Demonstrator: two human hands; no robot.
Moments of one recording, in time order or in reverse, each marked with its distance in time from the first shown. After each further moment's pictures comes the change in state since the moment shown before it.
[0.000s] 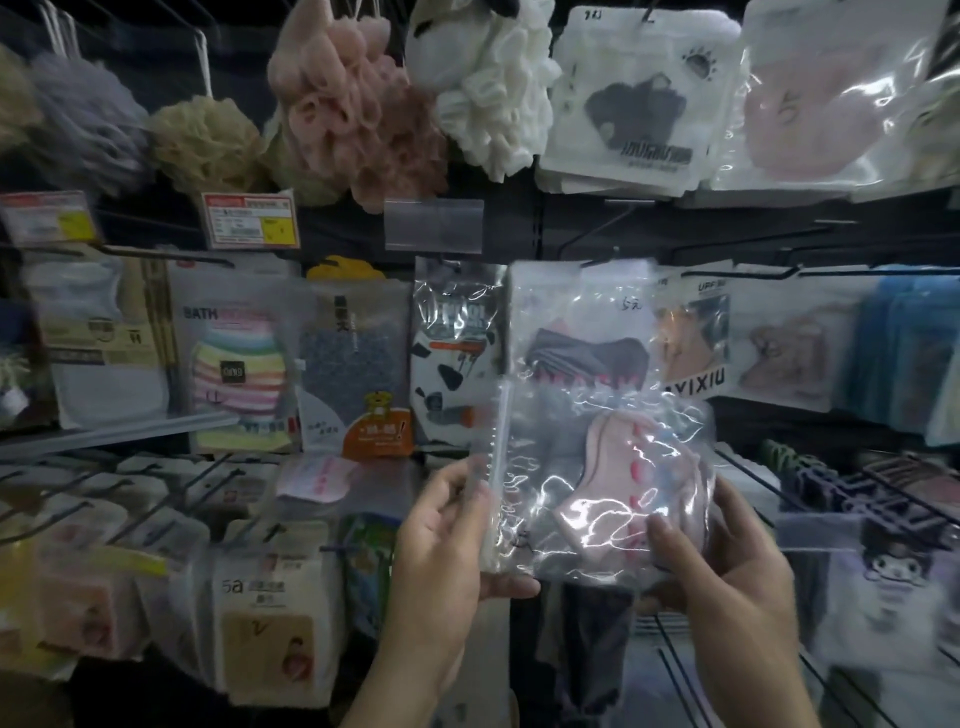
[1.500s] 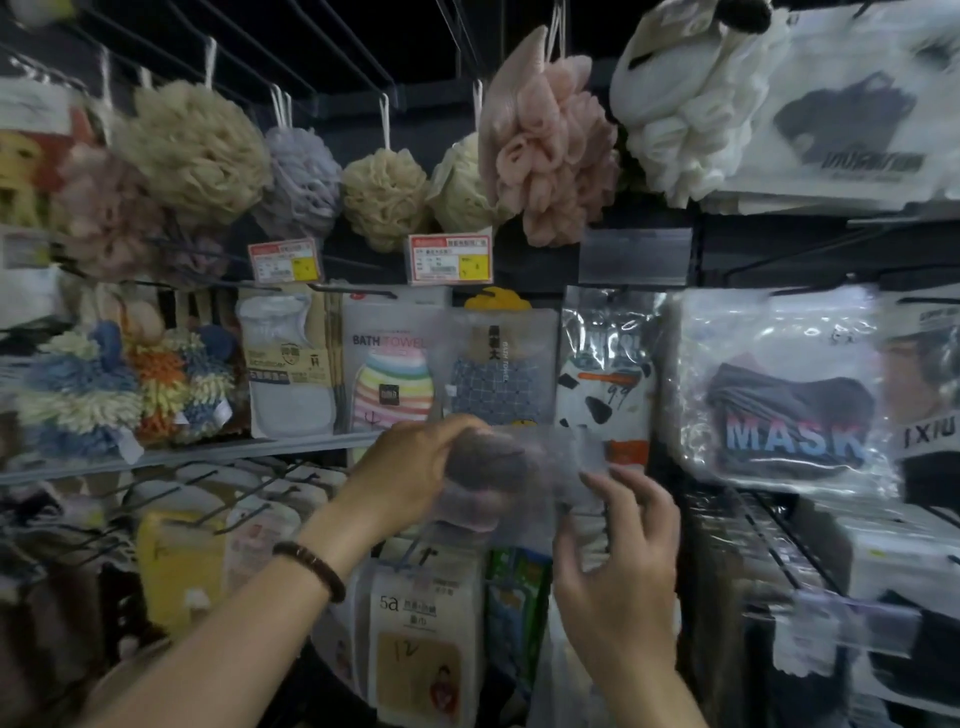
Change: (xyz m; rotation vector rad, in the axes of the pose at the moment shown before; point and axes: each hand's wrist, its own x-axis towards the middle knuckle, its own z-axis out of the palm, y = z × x) left_hand 0.119 0.111 -0.183 1.477 -0.153 0.469; right_hand 0.009 0.102 0.194 -0.648 0.010 -0.588
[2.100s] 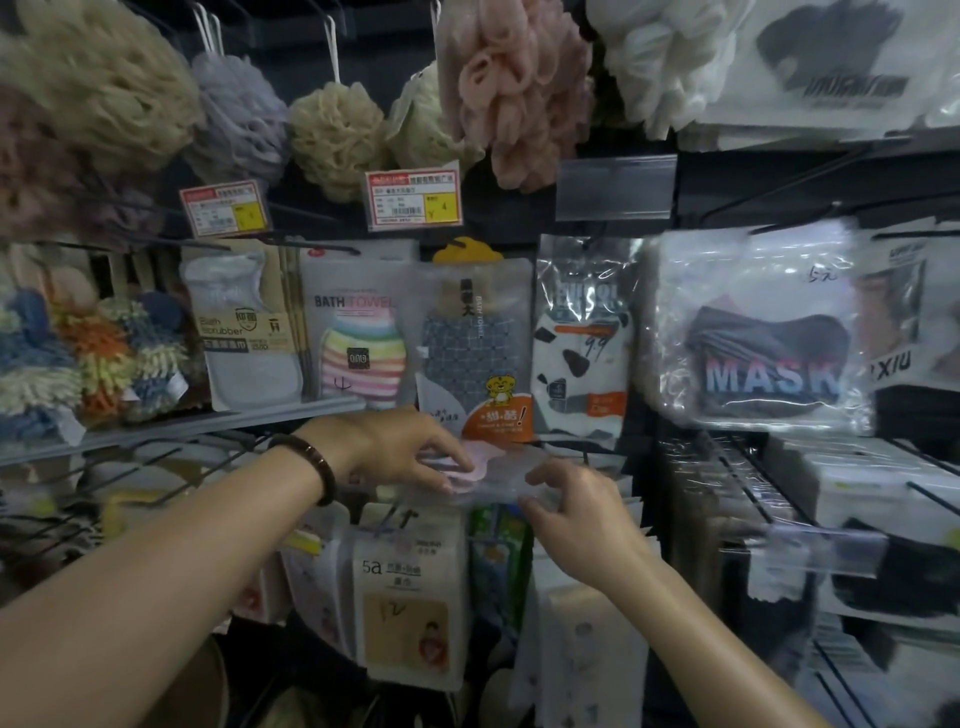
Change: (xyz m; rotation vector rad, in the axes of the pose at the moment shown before) left_hand 0.044 -0.047 0.020 0.145 -0.671 0.112; right_hand 0.026 0.019 0.006 -0.147 -0.764 0.358
